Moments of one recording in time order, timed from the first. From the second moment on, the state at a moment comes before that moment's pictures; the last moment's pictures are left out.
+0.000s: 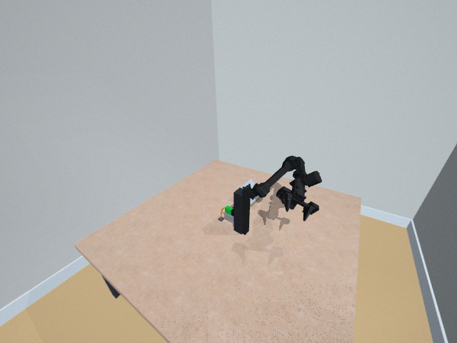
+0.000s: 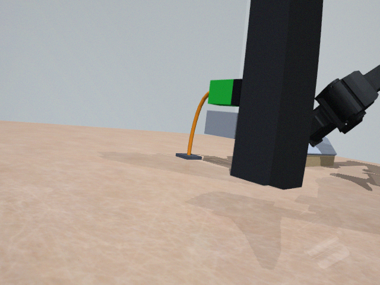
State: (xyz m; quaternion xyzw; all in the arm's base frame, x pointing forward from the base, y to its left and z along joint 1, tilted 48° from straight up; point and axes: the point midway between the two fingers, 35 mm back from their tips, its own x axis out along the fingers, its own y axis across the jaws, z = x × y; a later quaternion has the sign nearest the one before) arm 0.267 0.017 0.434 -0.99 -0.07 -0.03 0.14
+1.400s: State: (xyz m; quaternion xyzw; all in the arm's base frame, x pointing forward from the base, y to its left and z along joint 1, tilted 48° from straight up) arm 0.367 -0.139 0.288 -0.44 0.26 0.04 0.86
